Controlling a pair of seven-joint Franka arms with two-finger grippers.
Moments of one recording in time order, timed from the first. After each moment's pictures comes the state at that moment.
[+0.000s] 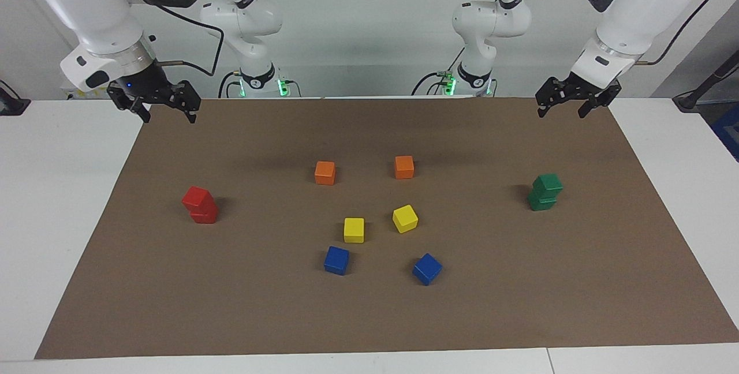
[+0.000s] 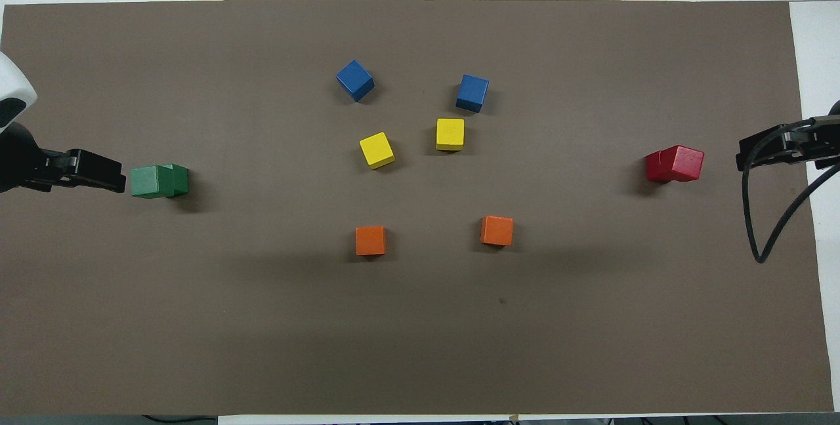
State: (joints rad) left arm -0.14 -0.04 0.07 -1.66 -0.01 1.54 0.02; right arm 0.04 0.01 -0.08 -1.59 -0.04 1.51 -0.02
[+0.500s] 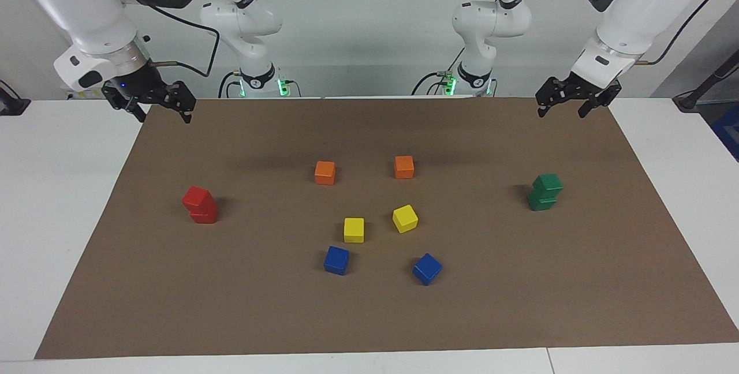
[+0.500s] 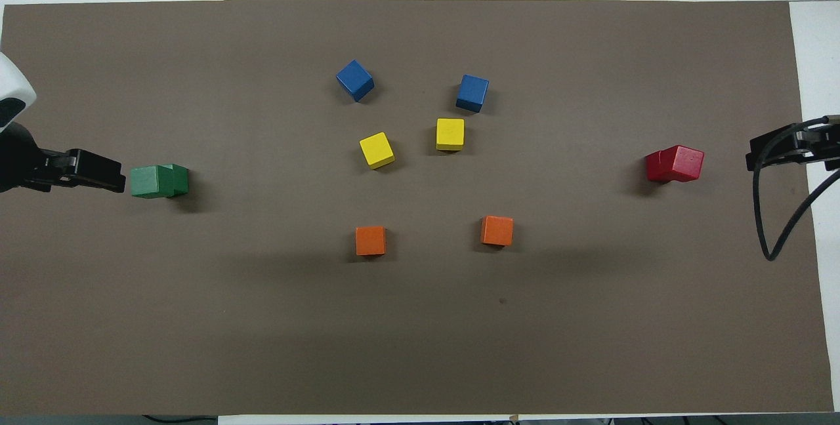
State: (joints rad) left arm -0.14 -0.05 0.07 -1.66 -0.01 1.54 0.02; right arm 0.03 0.01 -0.09 -1.59 -0.04 1.51 -0.02
